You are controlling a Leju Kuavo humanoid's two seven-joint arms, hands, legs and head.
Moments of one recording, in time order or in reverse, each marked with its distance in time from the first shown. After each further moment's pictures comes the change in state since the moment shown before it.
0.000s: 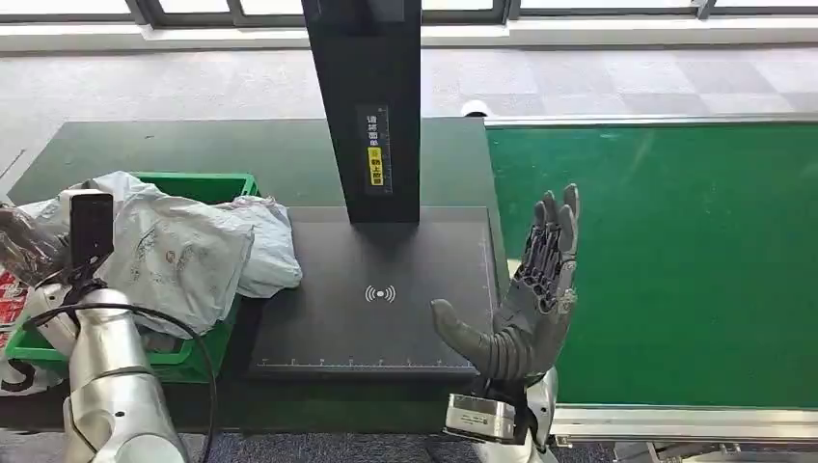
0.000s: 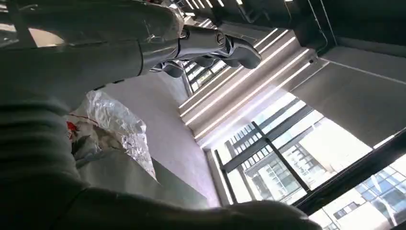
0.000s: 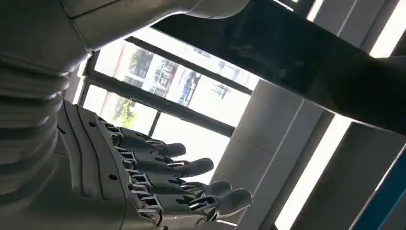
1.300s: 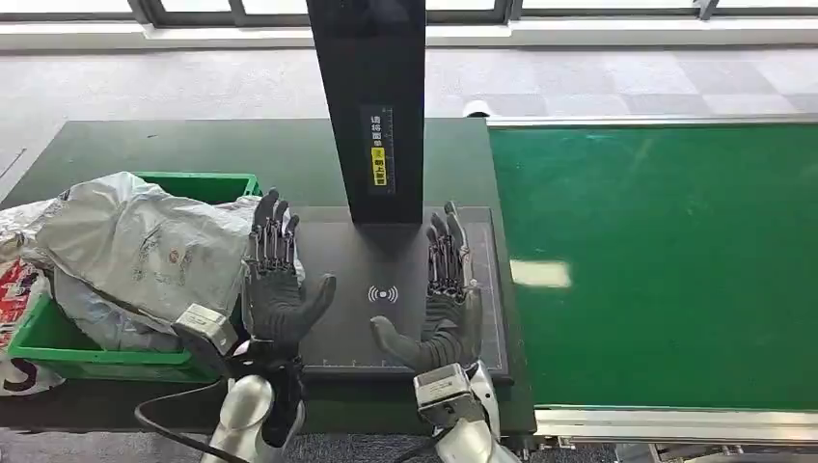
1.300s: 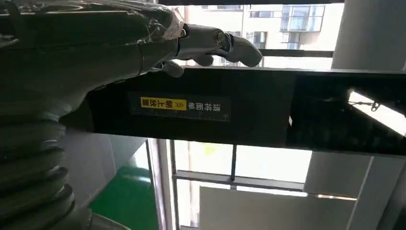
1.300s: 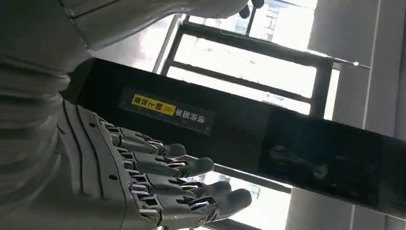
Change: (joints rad) left arm 0.513 -0.141 -1.044 -0.365 1.054 -0.467 -0.108; right arm -0.084 -0.039 0.194 0.241 -0.357 0.133 0.000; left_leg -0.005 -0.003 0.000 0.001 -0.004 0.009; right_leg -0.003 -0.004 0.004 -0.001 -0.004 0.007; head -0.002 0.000
